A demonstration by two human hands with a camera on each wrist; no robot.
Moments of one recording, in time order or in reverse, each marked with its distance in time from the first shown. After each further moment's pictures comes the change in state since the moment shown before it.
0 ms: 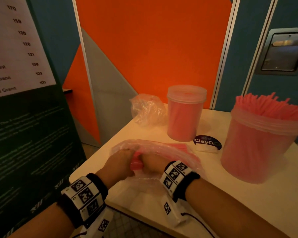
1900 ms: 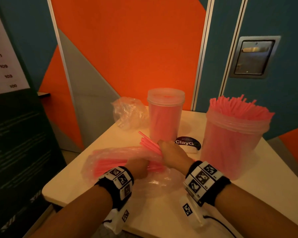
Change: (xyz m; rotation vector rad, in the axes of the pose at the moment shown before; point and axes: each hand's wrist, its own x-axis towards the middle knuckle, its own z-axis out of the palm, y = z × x) left_hand 0.069 0.081 0.049 0.221 -0.266 0.154; right_hand -0.058 0.041 -0.075 -0.382 0.173 0.352
